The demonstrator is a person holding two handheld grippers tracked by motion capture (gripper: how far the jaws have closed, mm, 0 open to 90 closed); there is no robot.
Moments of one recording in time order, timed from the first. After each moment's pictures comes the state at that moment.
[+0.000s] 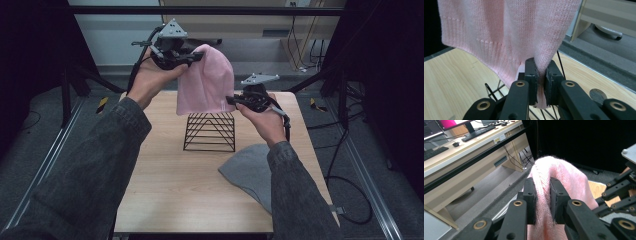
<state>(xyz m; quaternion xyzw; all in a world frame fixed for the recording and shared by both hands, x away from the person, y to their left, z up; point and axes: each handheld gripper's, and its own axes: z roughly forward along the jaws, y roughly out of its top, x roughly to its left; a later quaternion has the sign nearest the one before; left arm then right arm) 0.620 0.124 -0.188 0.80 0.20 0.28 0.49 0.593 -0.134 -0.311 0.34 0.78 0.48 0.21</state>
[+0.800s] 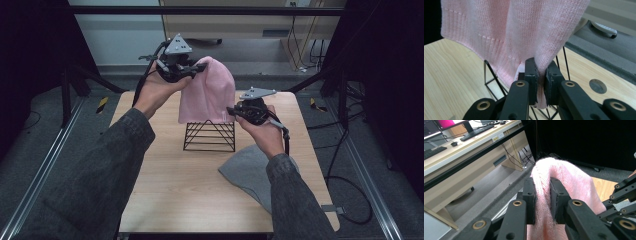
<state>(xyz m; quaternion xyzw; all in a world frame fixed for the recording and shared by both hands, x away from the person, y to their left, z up) 0.613 0.117 -0.220 0.81 0.19 0.28 0.48 0.576 -0.134 -0.340 0.33 0.79 0.46 0.22</state>
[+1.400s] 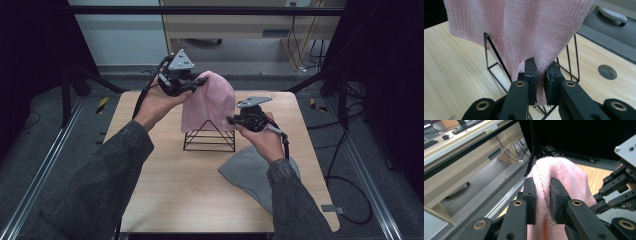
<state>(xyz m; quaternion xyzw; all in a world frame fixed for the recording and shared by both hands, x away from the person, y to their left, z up) 0.595 0.116 -0.243 0.82 0.19 0.27 0.46 0.574 -0.133 -0.364 0.34 0.81 0.43 0.20</state>
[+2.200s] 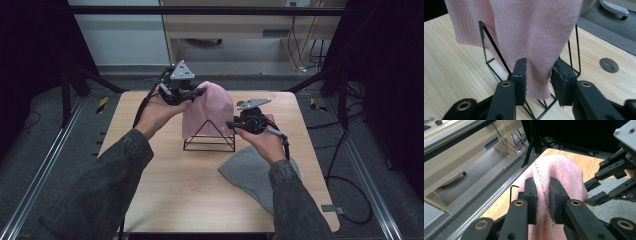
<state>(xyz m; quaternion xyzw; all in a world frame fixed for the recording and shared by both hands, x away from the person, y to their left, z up) 0.592 0.117 -0.267 0.84 0.21 0.25 0.44 0.573 -0.136 -0.371 0.35 0.82 0.42 0.19</state>
